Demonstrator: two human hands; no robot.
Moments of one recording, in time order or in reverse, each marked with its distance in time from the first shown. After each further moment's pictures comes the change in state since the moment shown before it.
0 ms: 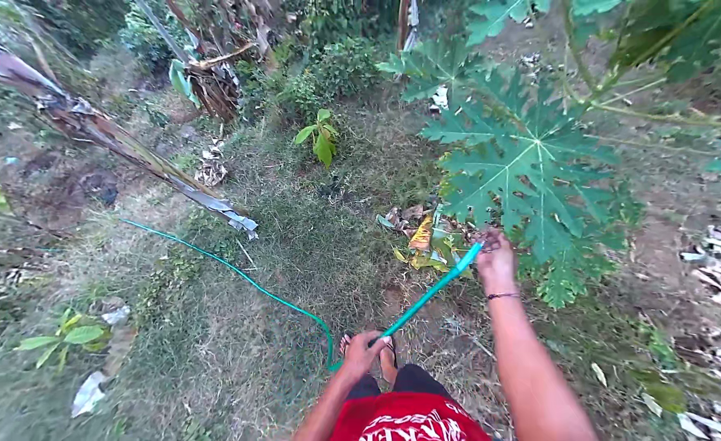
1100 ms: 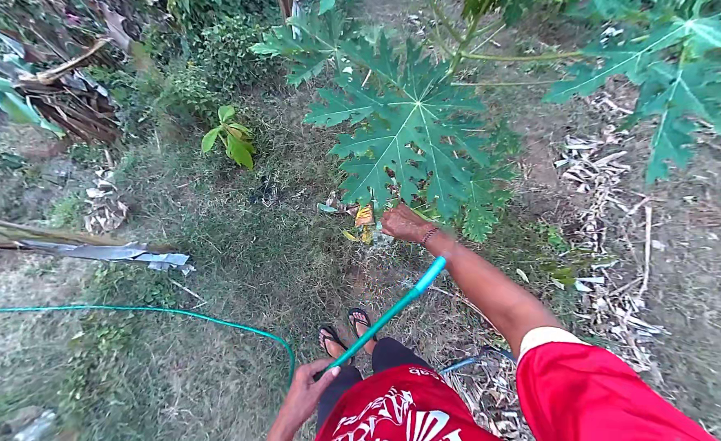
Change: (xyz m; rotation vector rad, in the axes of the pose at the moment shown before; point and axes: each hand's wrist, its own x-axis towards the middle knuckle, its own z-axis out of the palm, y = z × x) left_hand -0.047 0.004 -0.026 0.020 -0.164 0.102; right_hand 0.050 -0.007 -0.019 -2.170 -1.192 -0.601
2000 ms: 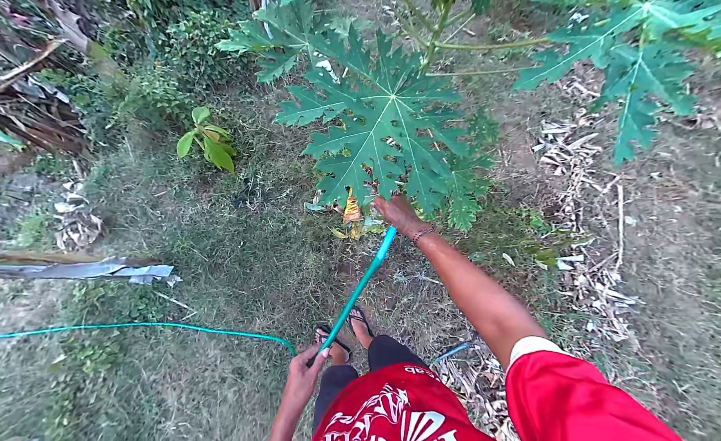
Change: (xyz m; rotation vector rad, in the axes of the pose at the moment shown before) left_hand 0.032 -0.018 0.011 -0.043 0.166 0.006; right_hand -0.023 -0.007 -0.025 0.364 0.189 0.462
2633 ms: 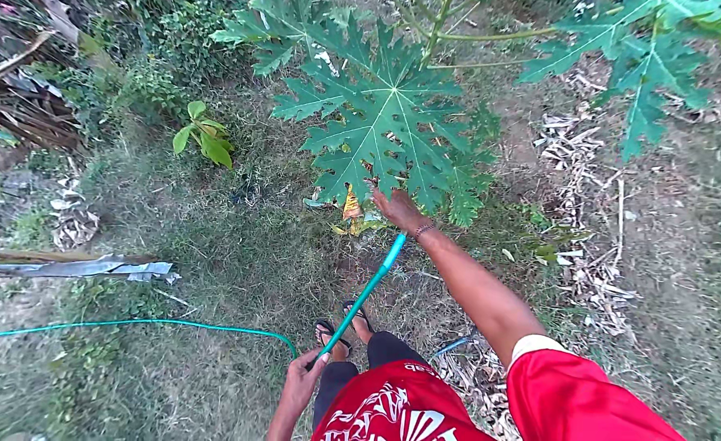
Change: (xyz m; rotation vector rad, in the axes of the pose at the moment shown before) left_hand -0.008 -0.006 -0.006 0.005 -0.044 -0.049; right_hand 0.000 -0.004 -0.005 0.012 0.054 -0.013
